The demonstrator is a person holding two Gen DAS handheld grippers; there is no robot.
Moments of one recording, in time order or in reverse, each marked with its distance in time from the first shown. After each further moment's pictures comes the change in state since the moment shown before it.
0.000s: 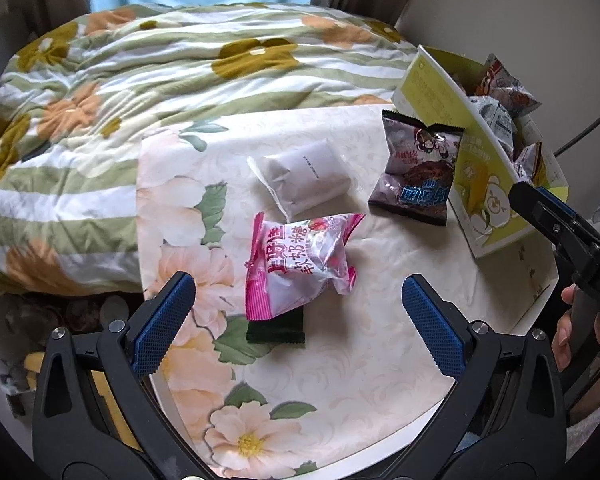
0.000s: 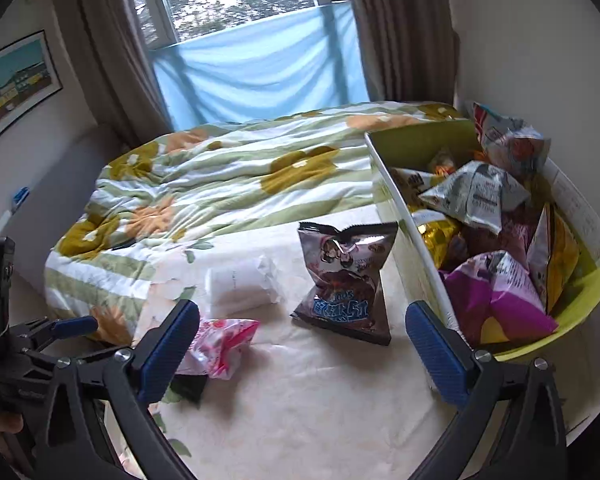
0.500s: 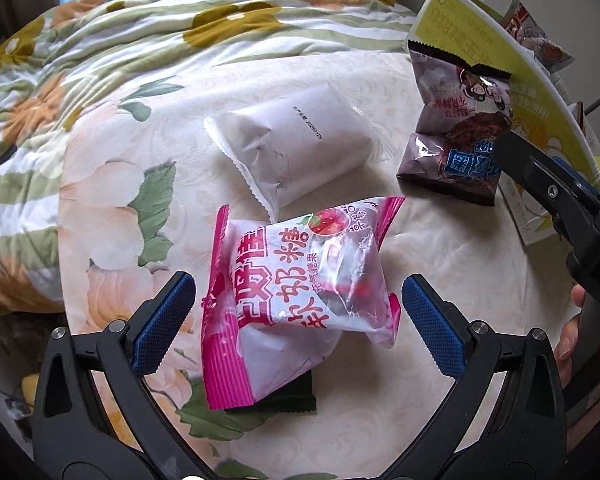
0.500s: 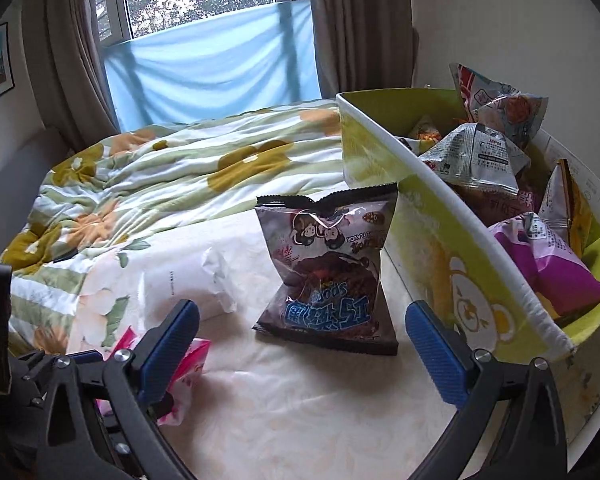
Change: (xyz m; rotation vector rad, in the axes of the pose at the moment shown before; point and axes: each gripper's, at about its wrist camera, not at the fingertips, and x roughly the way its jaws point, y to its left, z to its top) left arm 0.105 -0.005 0.004 0.070 0.075 0.004; right arm 0.075 0.011 -0.024 0.032 -0.035 -0.196
